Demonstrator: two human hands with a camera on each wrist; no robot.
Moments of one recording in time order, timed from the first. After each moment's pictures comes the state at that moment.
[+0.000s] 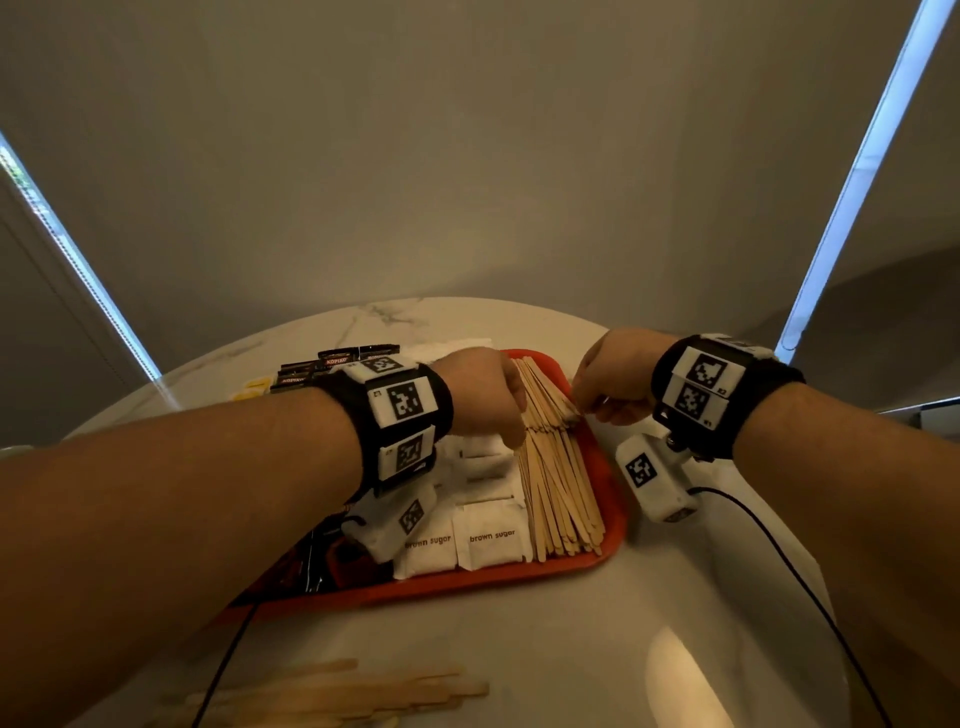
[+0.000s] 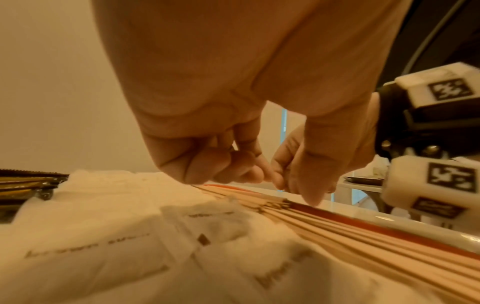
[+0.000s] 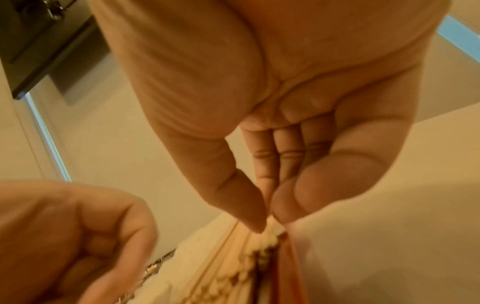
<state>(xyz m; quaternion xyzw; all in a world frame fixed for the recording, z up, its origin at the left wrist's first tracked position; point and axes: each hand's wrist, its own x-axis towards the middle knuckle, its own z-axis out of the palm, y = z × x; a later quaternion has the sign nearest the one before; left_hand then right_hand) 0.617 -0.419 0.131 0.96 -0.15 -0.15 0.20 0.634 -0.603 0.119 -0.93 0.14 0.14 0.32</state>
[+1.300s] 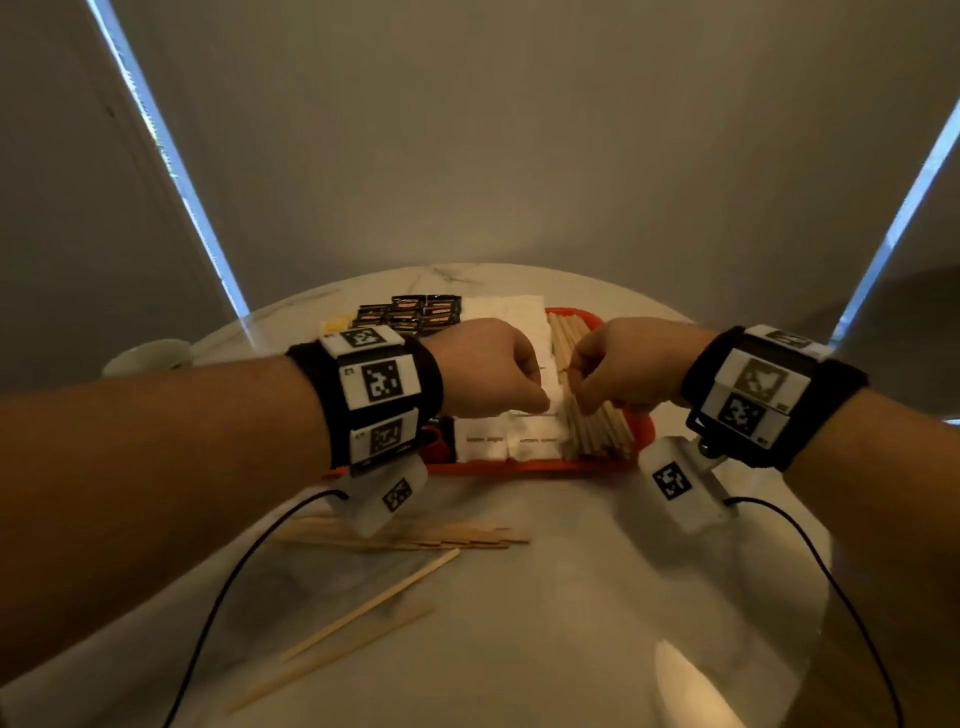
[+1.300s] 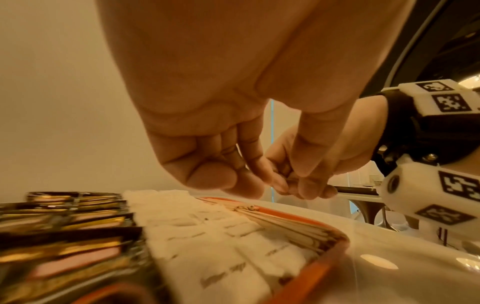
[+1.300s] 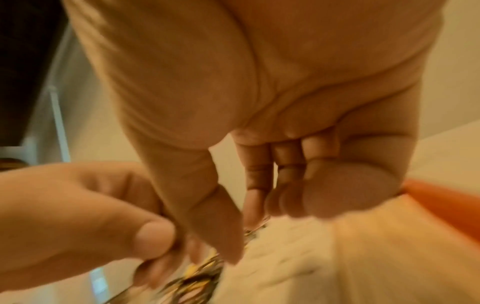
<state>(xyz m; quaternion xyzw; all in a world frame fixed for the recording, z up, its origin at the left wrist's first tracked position) 0.515 -0.368 0.152 0.96 -0.16 -0.11 0.20 0.527 -0.548 0.148 -0.96 -0.03 0.17 0.21</state>
